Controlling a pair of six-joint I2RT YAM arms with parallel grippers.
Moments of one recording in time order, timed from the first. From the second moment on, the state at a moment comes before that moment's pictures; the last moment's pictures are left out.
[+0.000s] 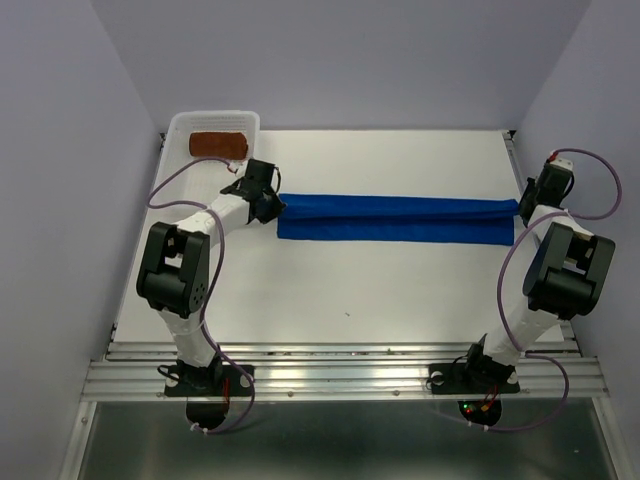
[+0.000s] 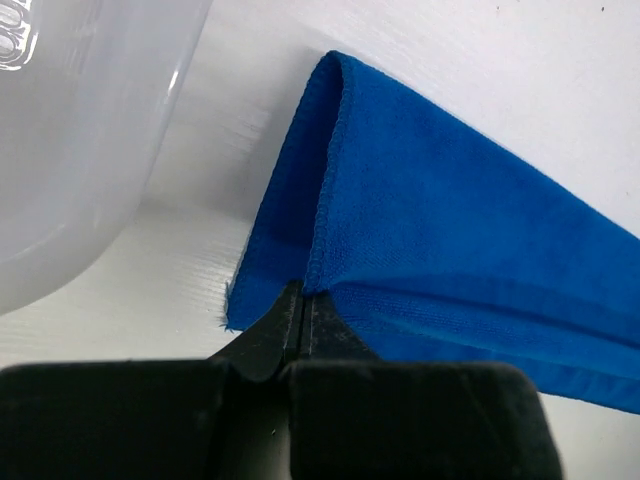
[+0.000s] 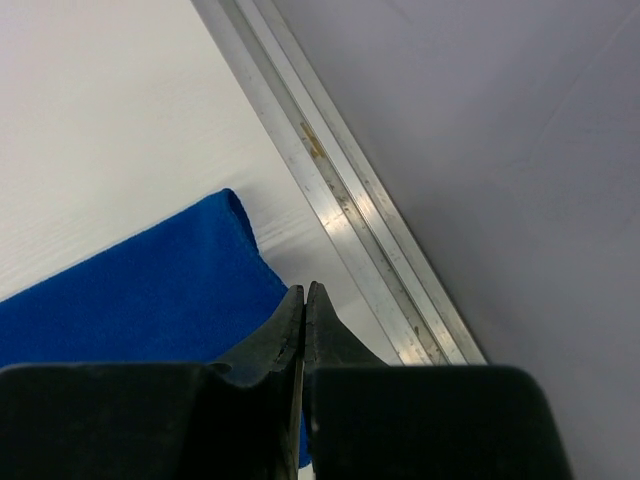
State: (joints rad) left arm -0.32 1.79 1.21 -0.30 -0.11 -0.81; right arm -0.42 1.76 1.11 0.08 0.19 -0.02
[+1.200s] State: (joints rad) left arm -0.32 1.81 1.17 -0.41 -0.08 -0.83; right arm -0.44 1.80 1.01 0.06 0.18 0.10
